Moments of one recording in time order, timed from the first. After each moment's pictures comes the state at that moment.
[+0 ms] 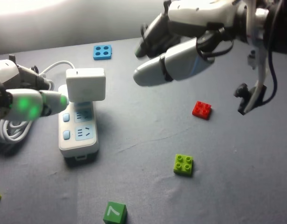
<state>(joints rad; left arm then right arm) 0.38 -0.63 0.74 -1.48 -0.50 2.07 -0.06 -1.13 1.04 1.84 0.10 -2.54</state>
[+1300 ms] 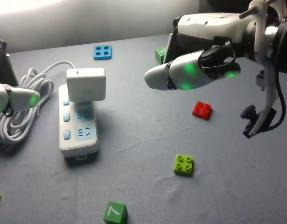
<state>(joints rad) 0.38 -0.53 0.86 -0.12 -0.22 0.93 -0.06 -1.07 0.88 1.86 0.31 -2.45</state>
